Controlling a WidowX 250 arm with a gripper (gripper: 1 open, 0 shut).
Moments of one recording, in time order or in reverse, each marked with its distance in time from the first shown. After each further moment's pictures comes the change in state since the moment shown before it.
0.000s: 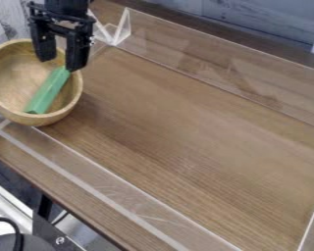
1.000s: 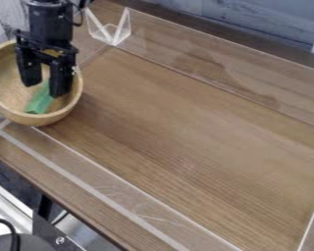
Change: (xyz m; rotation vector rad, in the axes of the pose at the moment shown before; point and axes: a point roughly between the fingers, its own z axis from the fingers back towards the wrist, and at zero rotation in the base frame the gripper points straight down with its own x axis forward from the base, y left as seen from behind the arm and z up) arm -0.015 0.017 -0.038 0.004 0.026 -0.013
